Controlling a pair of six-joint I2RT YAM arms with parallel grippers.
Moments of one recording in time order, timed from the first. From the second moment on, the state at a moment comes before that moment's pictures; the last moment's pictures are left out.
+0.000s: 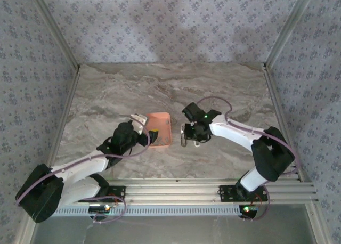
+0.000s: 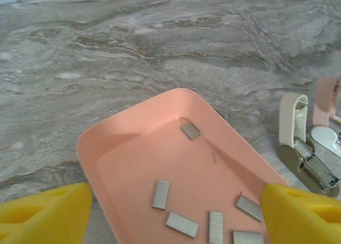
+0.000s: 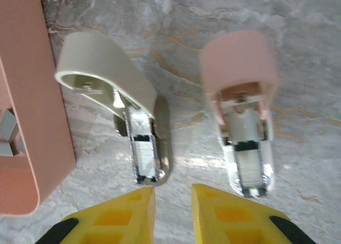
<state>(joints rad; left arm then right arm) -0.69 1.08 0.37 0.28 -0.05 -0.12 0.69 1.54 1.00 -0.71 -0.07 0.72</state>
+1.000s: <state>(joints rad) -0.69 1.37 0.62 0.26 0.21 -0.12 0.58 1.58 0.95 -0.93 -0.23 0.42</state>
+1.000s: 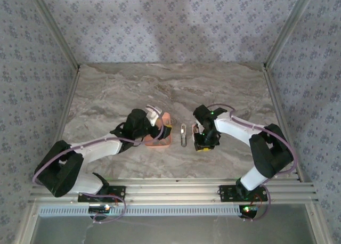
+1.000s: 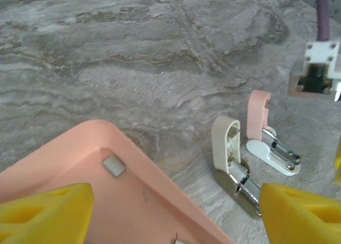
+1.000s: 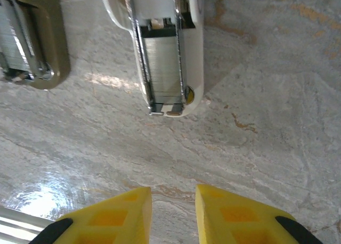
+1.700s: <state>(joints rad) -0.74 1.84 1.28 -0.13 0.46 -0.07 0.43 1.20 0.54 -0.47 -0.39 0.65</state>
